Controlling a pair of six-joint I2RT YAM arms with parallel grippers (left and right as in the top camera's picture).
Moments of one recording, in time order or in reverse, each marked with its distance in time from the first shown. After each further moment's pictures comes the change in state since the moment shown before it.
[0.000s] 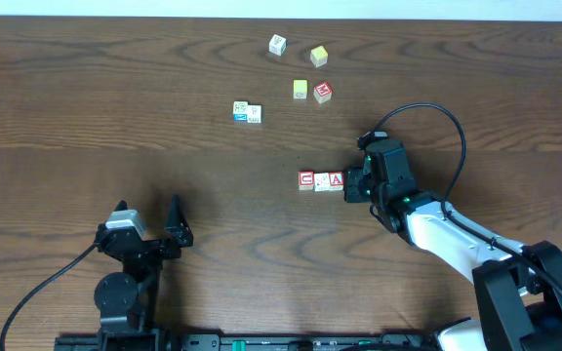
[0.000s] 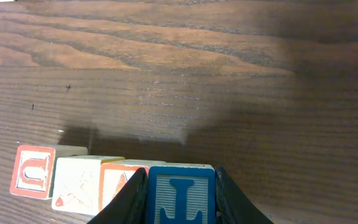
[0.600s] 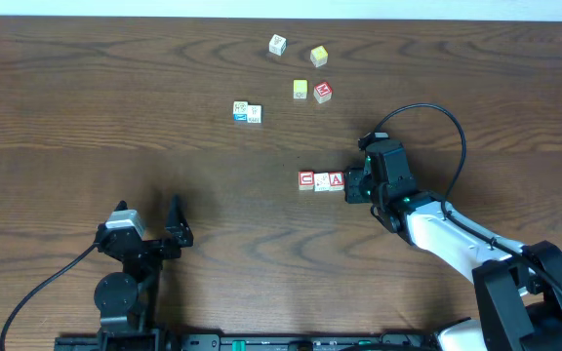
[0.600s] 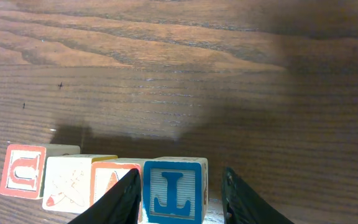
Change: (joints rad) left arm 0.000 0.000 0.000 0.000 0.000 0.000; right arm 0.000 0.000 0.000 -0.010 0.021 0.000
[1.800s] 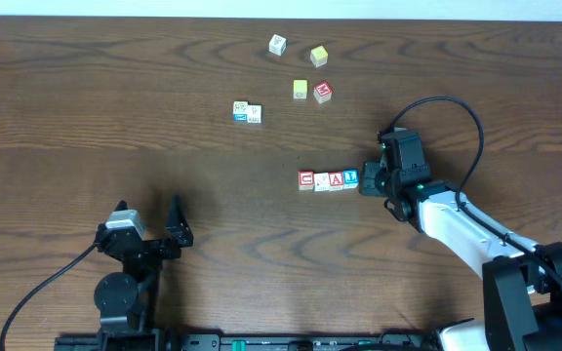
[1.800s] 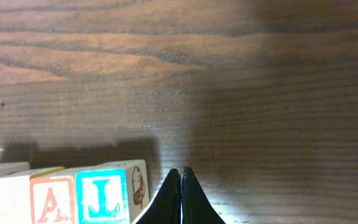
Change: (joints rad) left arm 0.000 0.000 0.000 0.000 0.000 0.000; right arm -0.088 0.000 0.066 -0.159 0.020 0.008
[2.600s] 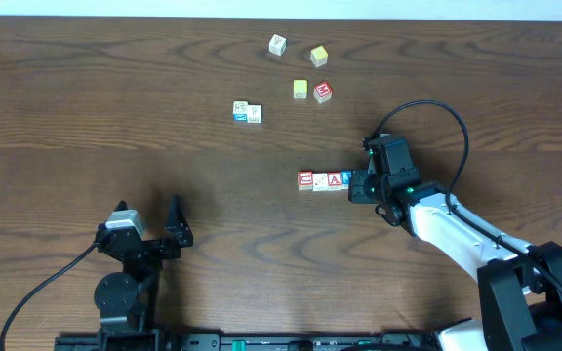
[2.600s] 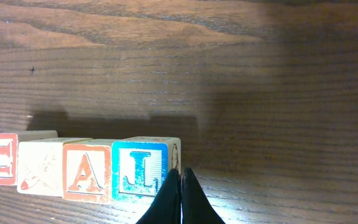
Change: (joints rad) left arm 0.000 0.000 0.000 0.000 0.000 0.000; right arm 0.065 0.000 0.000 -0.022 -0.025 0.008
